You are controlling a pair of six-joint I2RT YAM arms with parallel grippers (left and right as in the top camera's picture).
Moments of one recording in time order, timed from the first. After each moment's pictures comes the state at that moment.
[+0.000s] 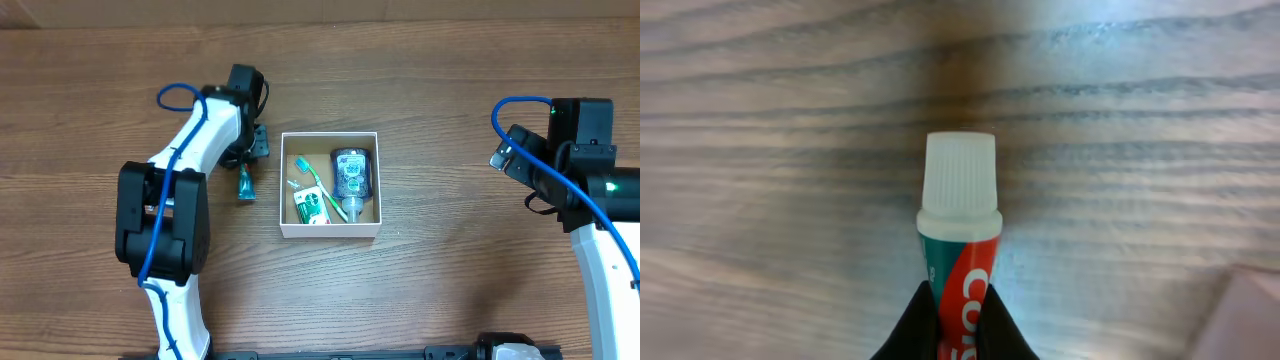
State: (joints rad) left arm -0.20 2.12 1.60 -0.97 -0.12 -0.36; right arm -0.05 1.23 1.30 -1.09 0.20 0.46
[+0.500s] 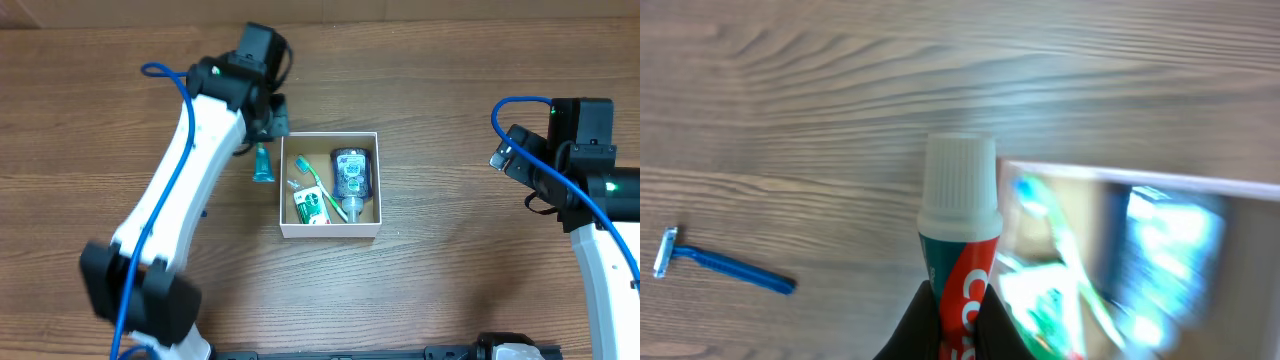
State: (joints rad) left arm -0.38 1.80 1.81 -1.23 -0.12 -0.45; right arm -0.05 1.23 1.30 -1.09 0.20 0.46
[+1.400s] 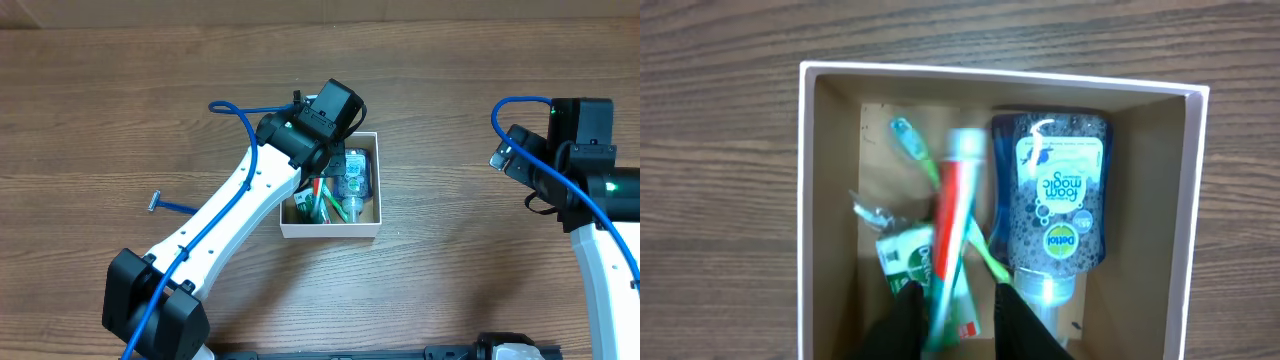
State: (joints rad) left arm -0.62 1.76 1.56 -1.01 -0.17 -0.66; right arm -0.05 1.23 1.30 -1.09 0.20 0.46
